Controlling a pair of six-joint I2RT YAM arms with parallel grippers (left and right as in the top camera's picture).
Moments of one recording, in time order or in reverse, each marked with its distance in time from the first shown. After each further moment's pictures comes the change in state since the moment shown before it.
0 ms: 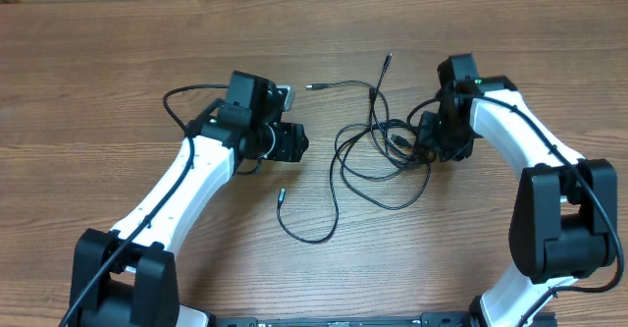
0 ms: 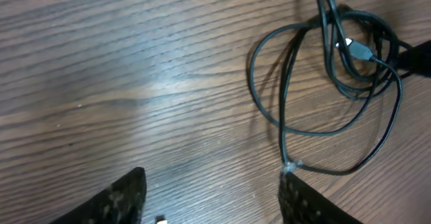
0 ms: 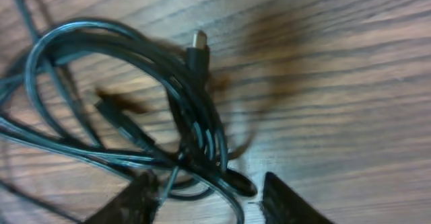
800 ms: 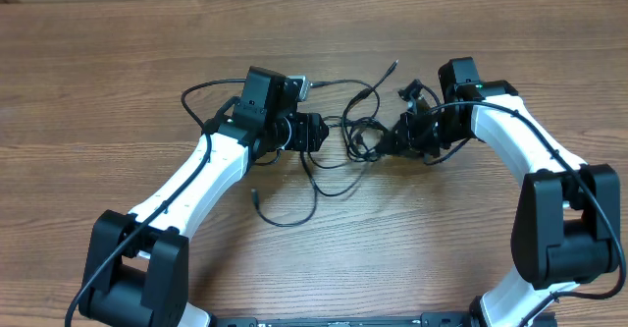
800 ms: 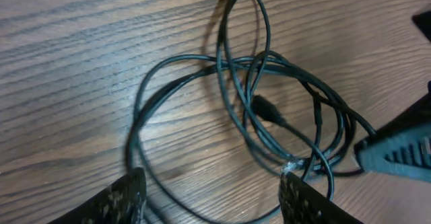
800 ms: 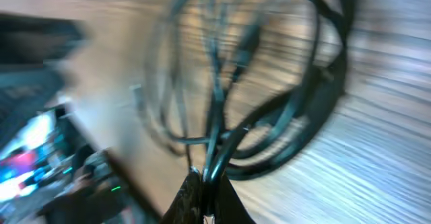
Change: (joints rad) left arm -0.046 0.066 0.002 0.188 0.070 -0.097; right arm 0.005 -0.028 -0.016 0.015 -0.729 -0.319
